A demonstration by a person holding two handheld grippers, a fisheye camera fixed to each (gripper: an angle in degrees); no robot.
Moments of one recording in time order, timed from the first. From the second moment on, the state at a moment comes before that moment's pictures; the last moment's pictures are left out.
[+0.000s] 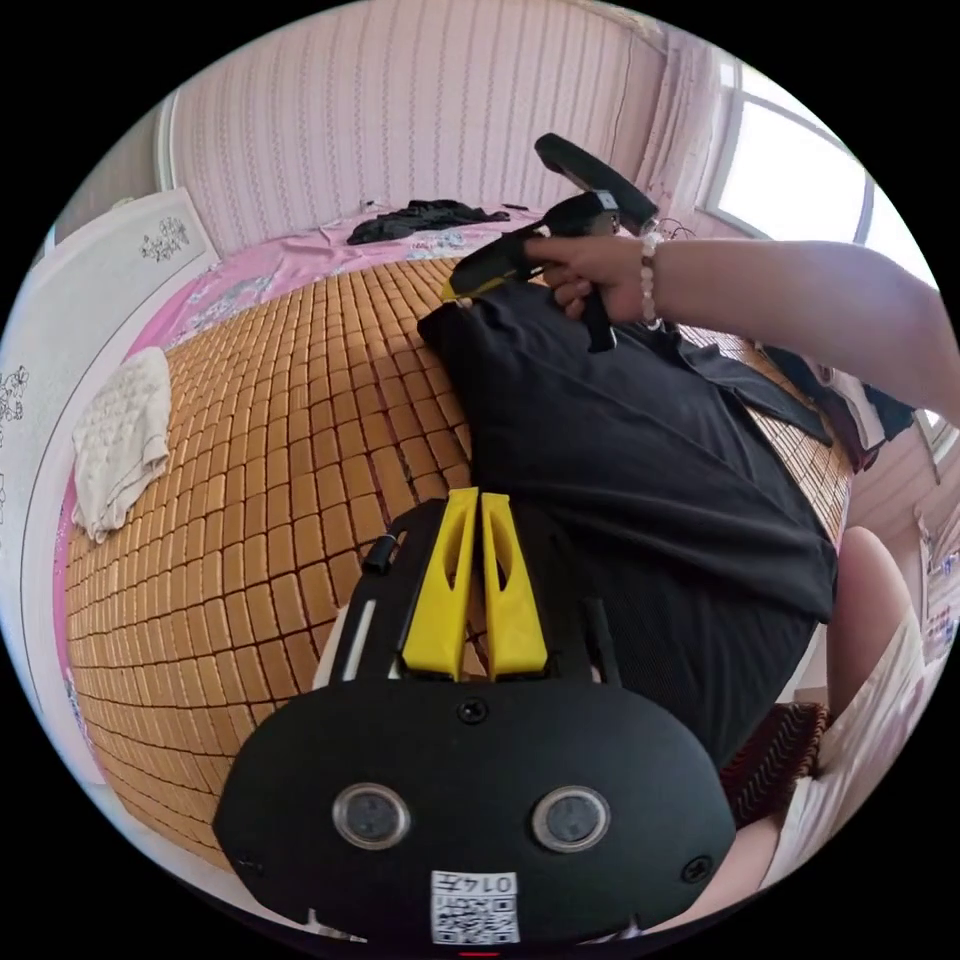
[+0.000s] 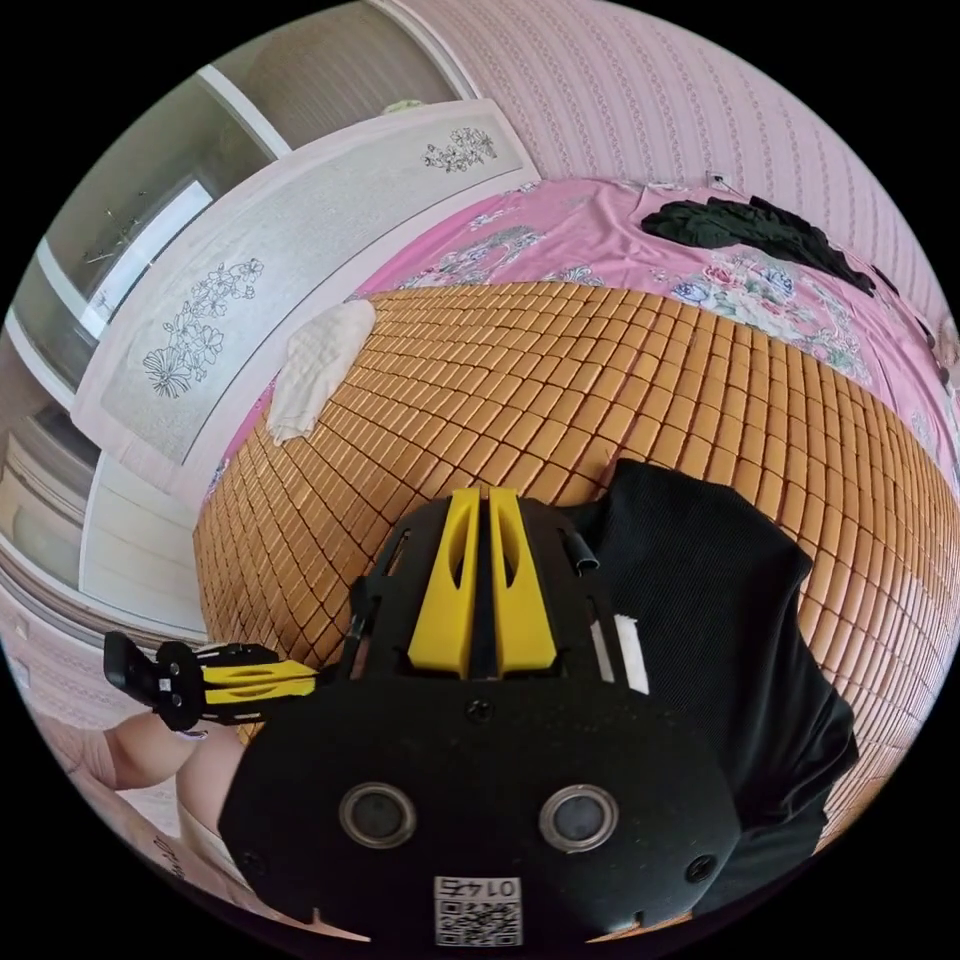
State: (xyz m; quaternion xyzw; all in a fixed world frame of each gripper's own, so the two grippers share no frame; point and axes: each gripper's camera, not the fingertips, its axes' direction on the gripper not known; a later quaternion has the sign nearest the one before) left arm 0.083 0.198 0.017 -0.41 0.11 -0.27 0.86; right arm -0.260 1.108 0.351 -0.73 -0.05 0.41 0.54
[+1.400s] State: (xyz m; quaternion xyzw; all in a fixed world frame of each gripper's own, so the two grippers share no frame) left arm 0.515 0.015 0.065 -0.48 0.32 -0.02 0.82; right arm -0.289 0.636 -0.002 -0.80 0.07 0.37 0.47
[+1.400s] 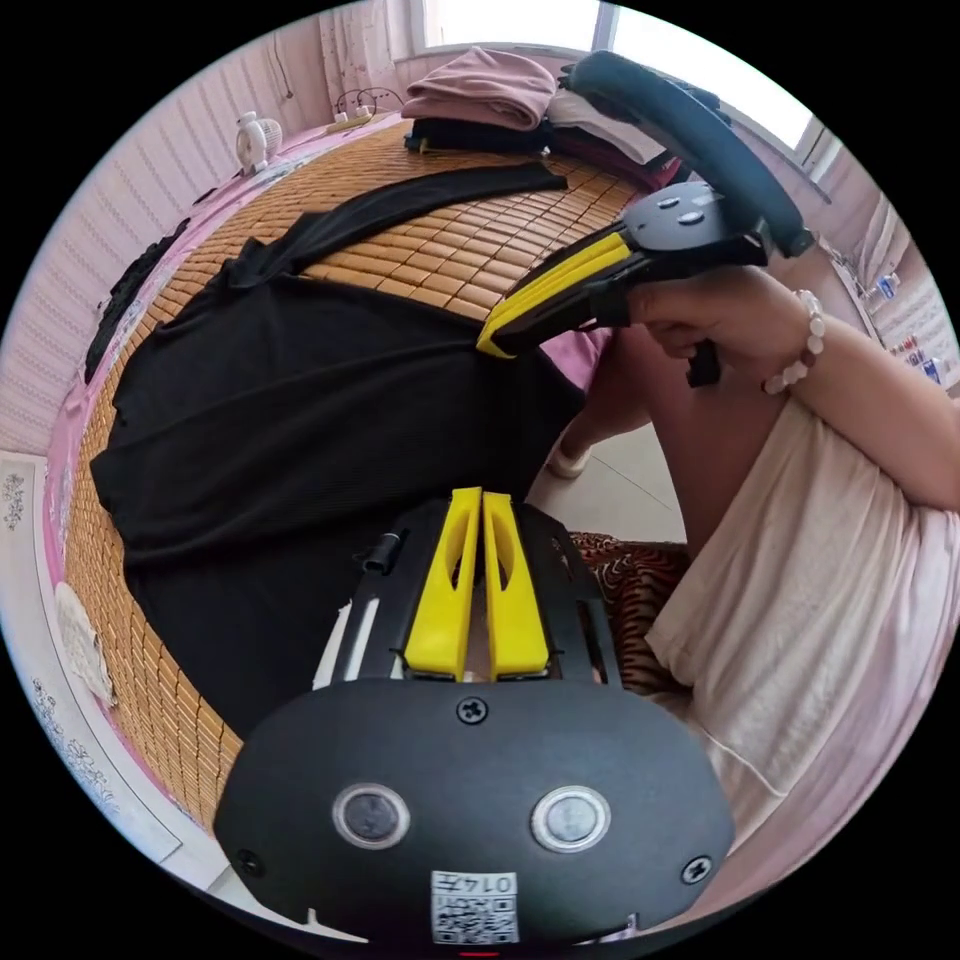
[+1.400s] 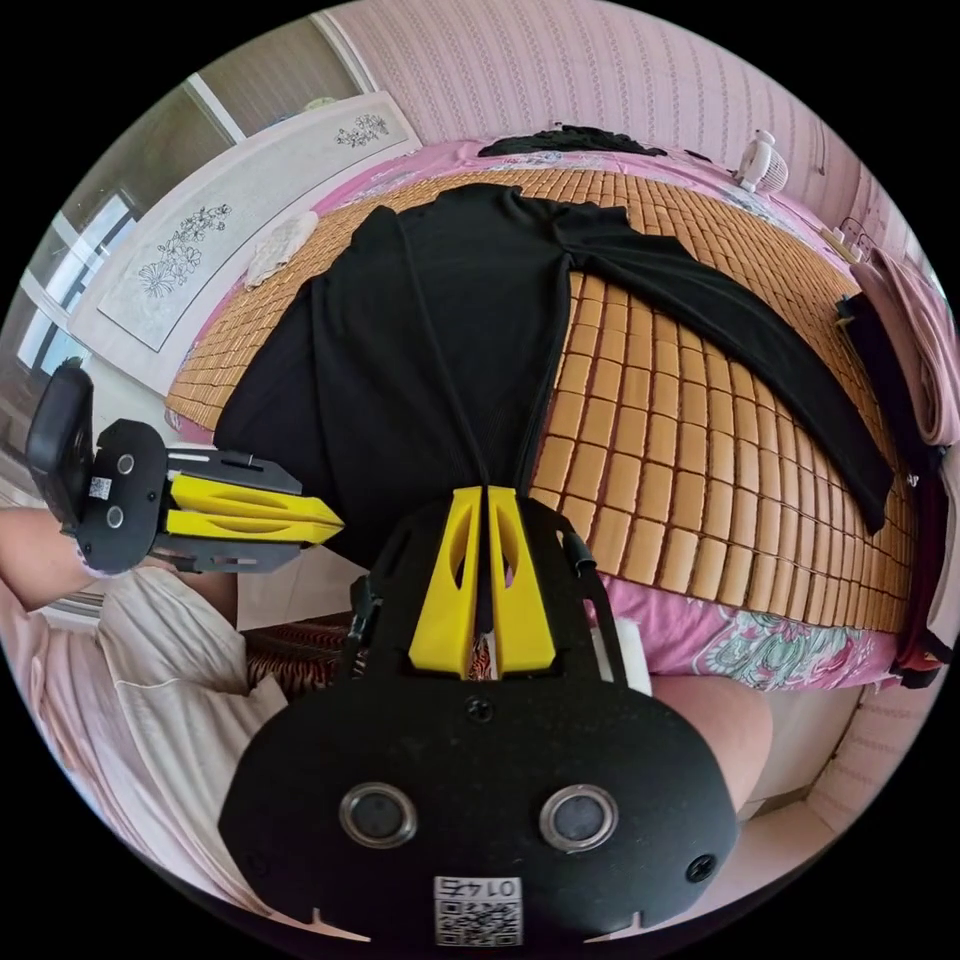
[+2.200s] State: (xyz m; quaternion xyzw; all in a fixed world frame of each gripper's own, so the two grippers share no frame) left arm 0.535 -0.101 0.179 -0.39 0.36 -0.01 0.85; right arm -0.060 0.495 -0.218 -0.60 0.53 0.35 0.48
